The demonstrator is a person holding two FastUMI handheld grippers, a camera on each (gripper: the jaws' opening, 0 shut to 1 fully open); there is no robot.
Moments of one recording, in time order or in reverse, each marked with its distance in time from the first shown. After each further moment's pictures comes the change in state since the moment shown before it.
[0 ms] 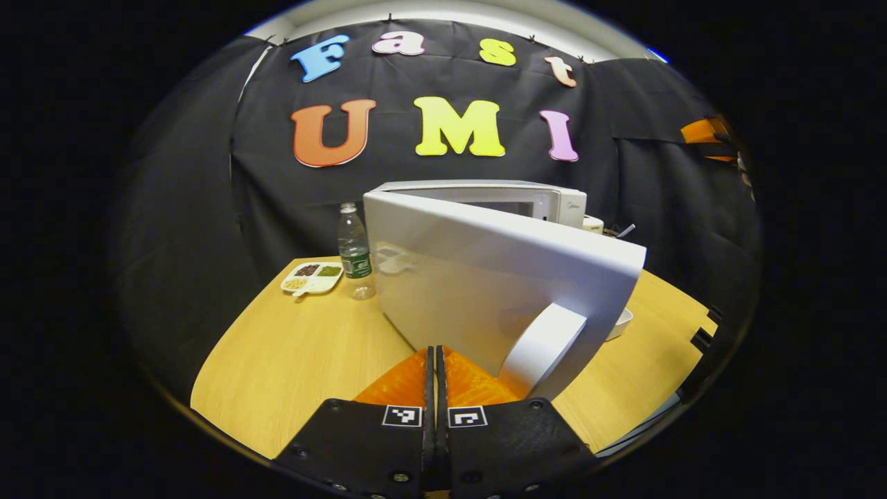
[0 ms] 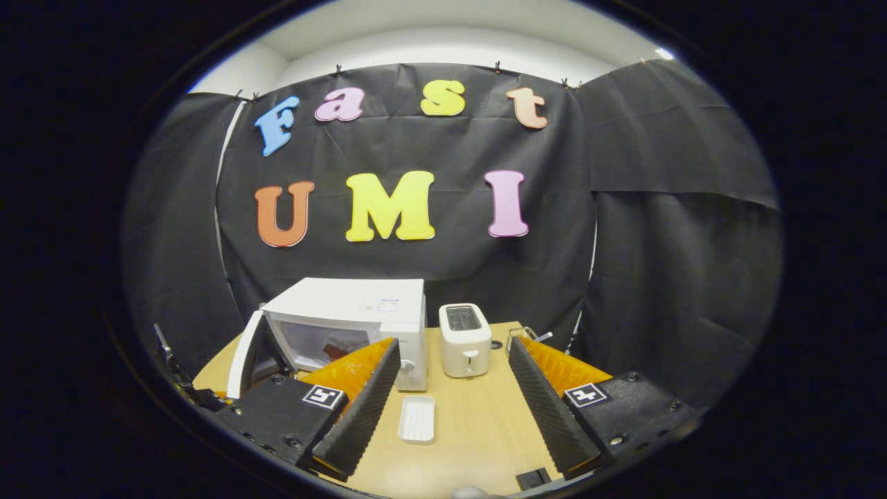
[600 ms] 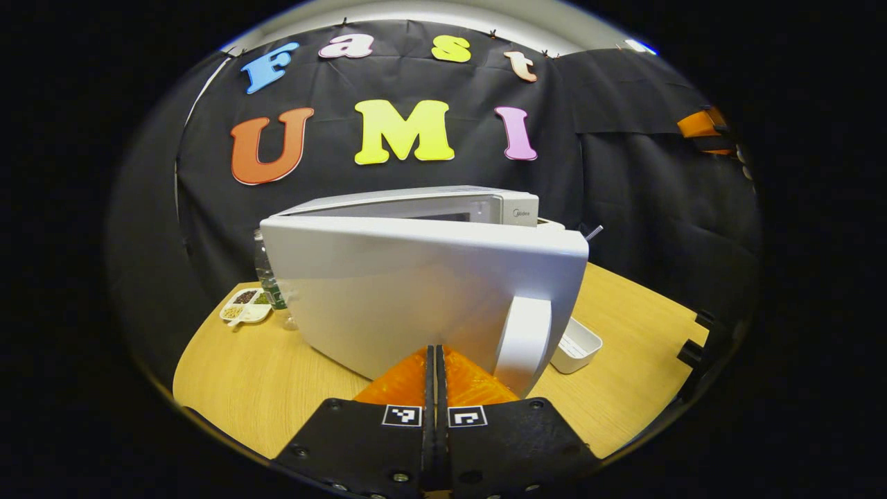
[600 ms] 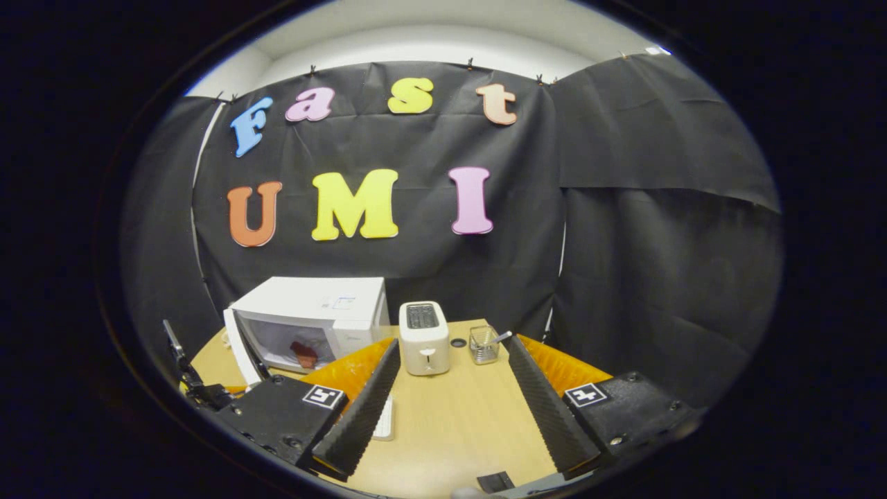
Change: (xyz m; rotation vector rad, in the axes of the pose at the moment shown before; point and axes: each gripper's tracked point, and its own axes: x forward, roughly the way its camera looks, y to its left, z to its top) left arm 0.066 -0.083 0.037 0.064 -0.045 -0.120; right arm -0.001 -0.076 0.003 0.014 0.013 -0.090
